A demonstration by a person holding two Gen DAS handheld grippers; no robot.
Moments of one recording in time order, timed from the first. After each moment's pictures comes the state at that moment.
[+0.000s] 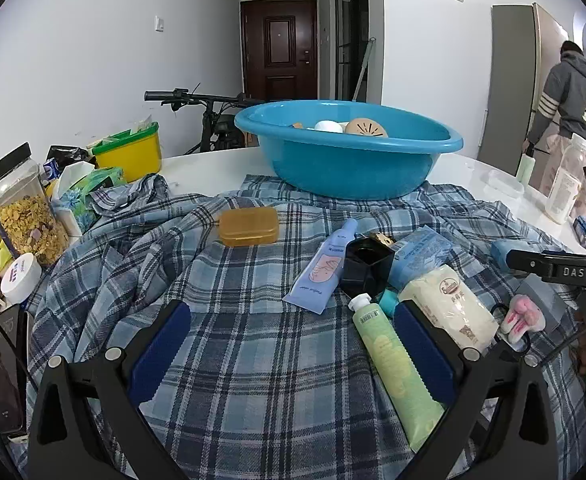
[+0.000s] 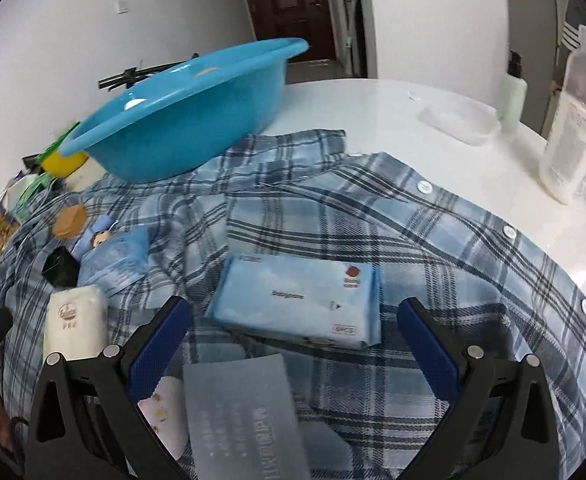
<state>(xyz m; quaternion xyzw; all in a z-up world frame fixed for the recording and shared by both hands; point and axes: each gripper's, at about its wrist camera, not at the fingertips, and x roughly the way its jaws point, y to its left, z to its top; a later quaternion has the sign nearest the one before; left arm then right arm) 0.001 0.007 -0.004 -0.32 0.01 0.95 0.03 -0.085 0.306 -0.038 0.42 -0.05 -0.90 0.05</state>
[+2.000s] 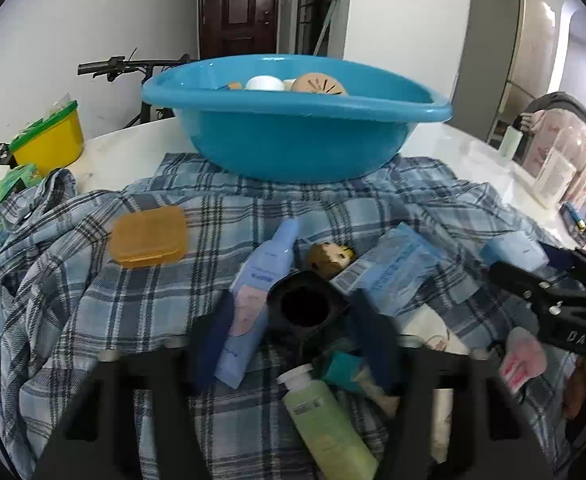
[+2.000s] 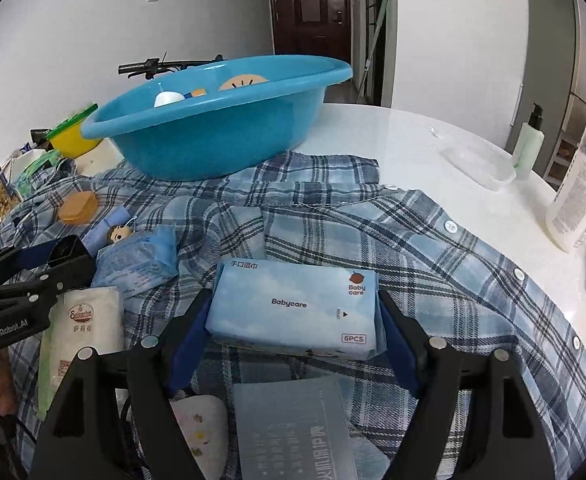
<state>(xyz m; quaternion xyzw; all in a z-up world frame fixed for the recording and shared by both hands) -0.081 0.053 -0.028 -0.40 0.01 0.91 0.11 -0.082 0.269 -0.029 0.39 0.01 -0.92 0.08</state>
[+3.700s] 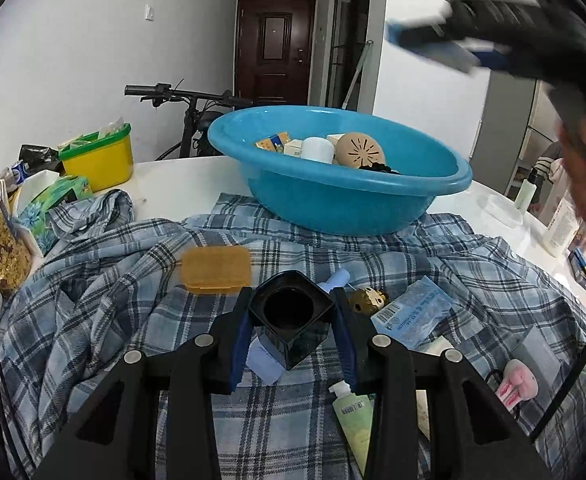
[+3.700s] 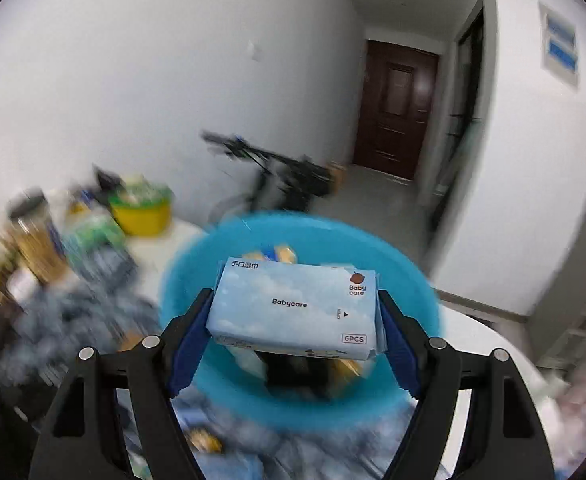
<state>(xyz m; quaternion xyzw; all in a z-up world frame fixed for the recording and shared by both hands) -0.061 0.021 0.003 -0.33 -0.02 0.94 0.05 -0.186 0.174 0.130 0.24 0.08 -0.94 0.23</state>
